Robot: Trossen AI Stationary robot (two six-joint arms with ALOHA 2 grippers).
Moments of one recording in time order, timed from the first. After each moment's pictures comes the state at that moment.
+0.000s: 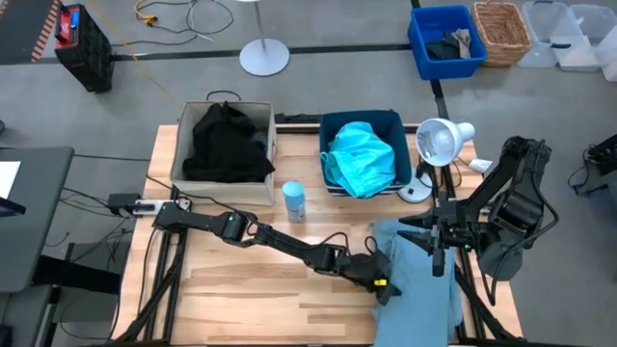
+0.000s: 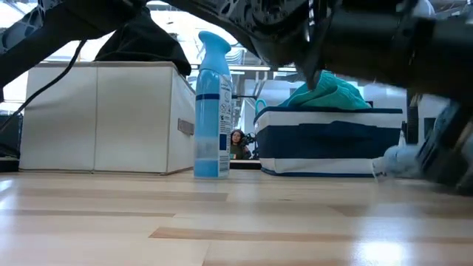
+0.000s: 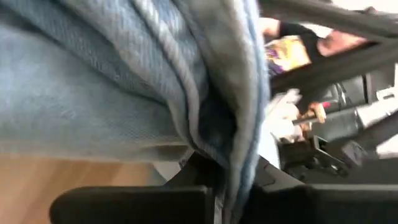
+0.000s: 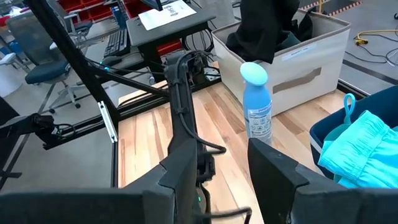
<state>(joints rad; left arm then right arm) -0.27 2.68 2.23 0.23 0.04 -1.04 0.97 1.12 1.35 -0.95 1.08 0.94</state>
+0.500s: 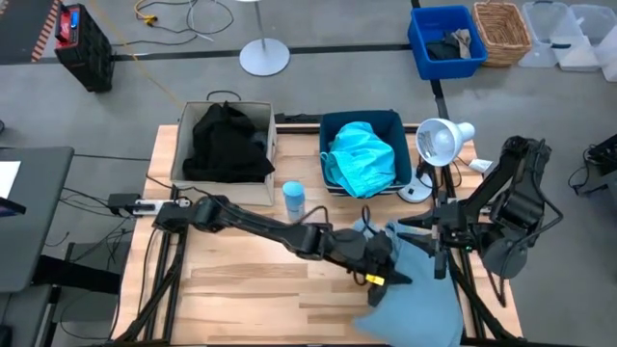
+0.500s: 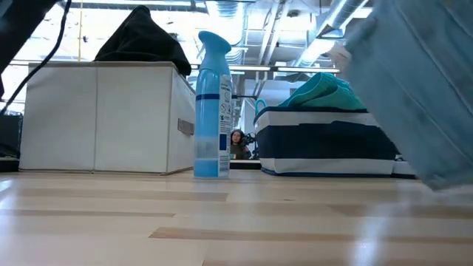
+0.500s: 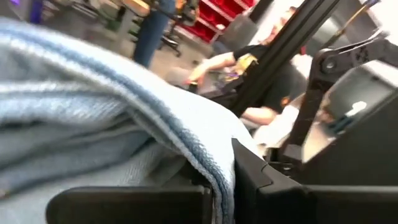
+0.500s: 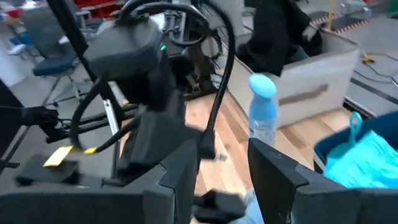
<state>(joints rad) -0.28 2.32 2.24 0.02 0.00 -0.55 0.97 1.11 1.35 -0.84 1.08 0.77</state>
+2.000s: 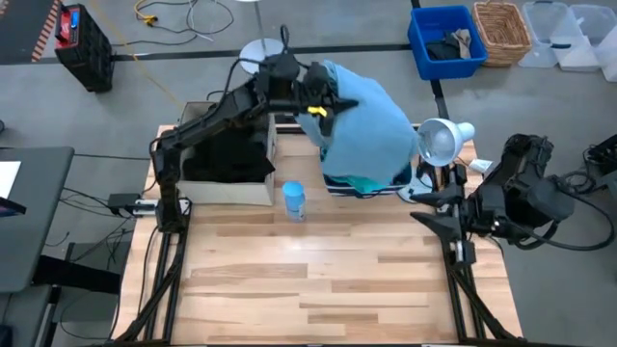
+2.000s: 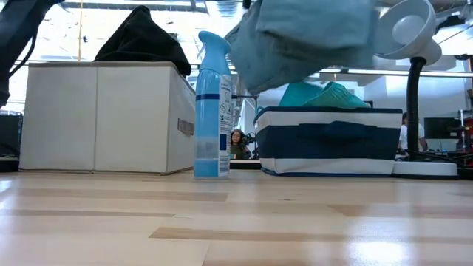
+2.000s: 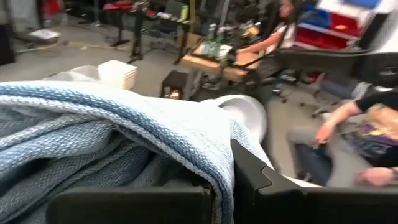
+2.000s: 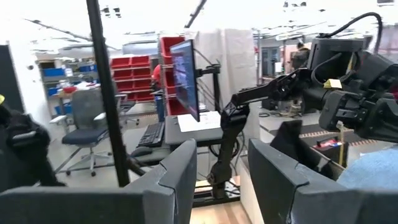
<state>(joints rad) 0.38 1.90 2.24 -0.41 0.21 -0.15 0.92 1.06 1.35 0.01 1.08 -0.14</state>
